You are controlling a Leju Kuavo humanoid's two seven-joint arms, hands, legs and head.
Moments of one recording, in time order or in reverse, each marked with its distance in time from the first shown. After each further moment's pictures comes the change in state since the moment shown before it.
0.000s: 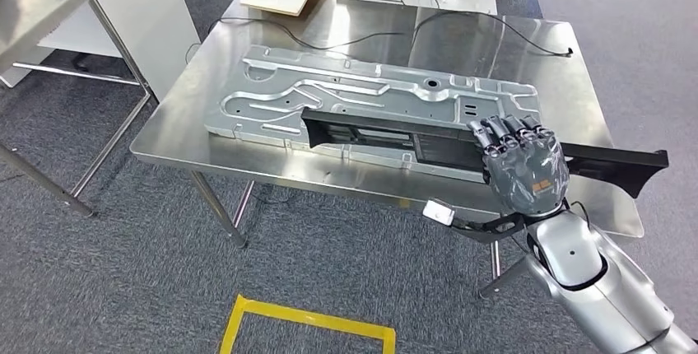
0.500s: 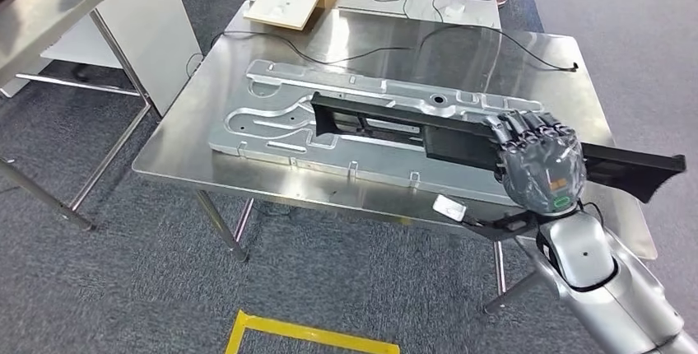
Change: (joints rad) left arm 0.004 -0.014 -0.002 0.001 0.001 -0.002 -0.012; right arm 0.011 0.002 -0.056 -0.010 -0.050 -0.019 0.001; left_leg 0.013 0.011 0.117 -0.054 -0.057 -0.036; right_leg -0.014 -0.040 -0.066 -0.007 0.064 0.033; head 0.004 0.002
